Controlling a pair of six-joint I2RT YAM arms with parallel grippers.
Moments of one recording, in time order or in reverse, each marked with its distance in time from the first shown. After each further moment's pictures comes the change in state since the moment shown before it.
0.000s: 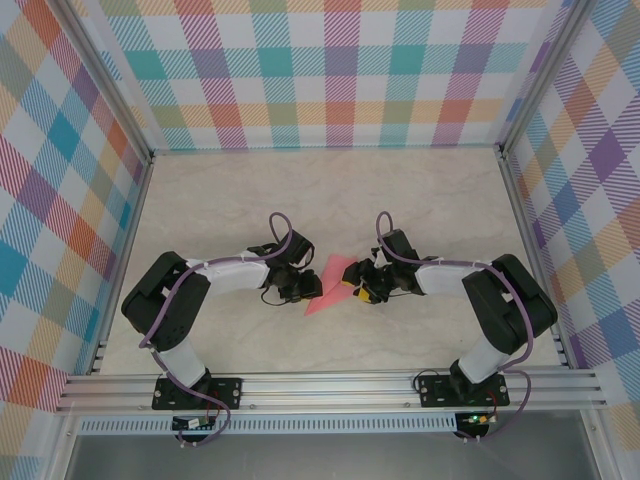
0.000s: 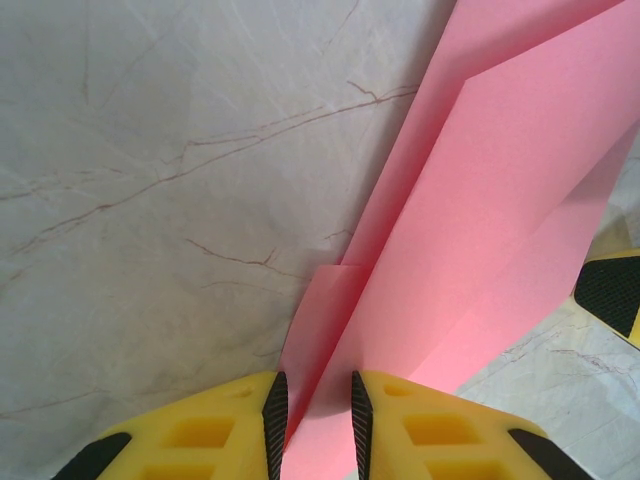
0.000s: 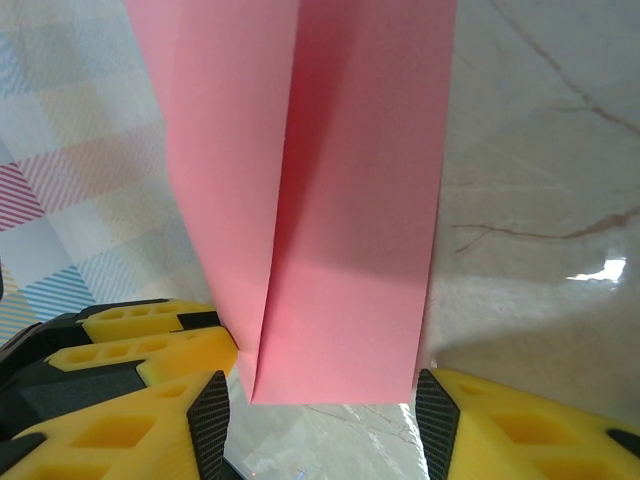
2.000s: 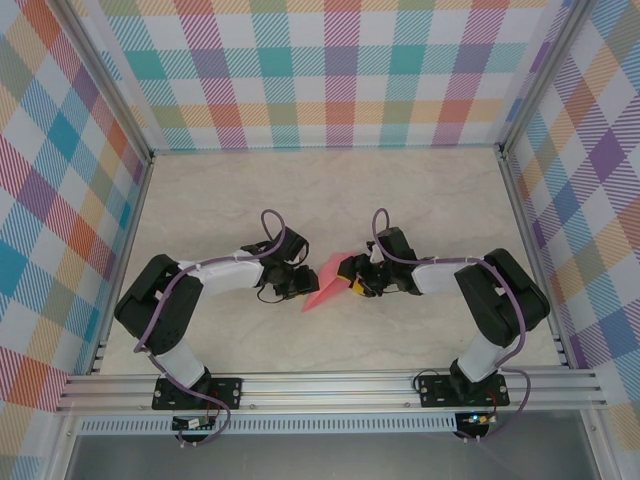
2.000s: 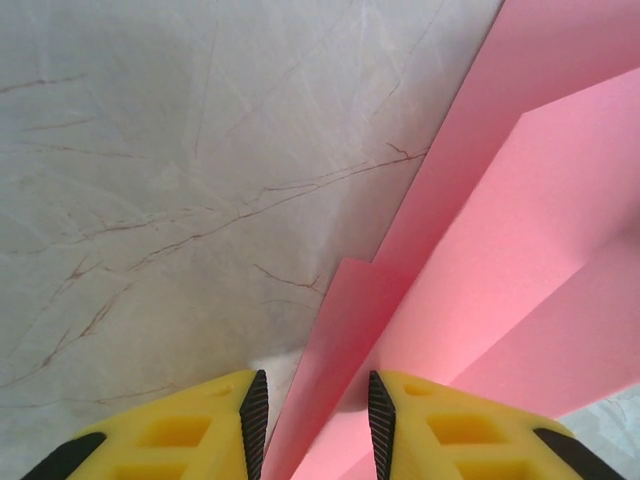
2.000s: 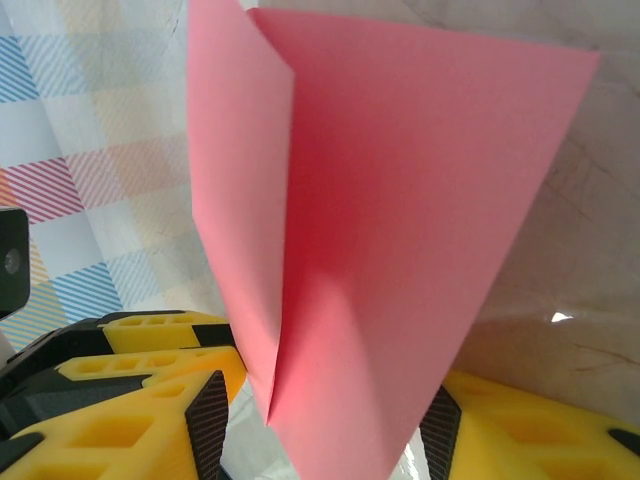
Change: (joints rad) left arm 0.031 -0.039 -0.011 -0.004 -0.039 -0.021; right arm 0.003 0.051 -0.001 0.170 -0.003 -0.016
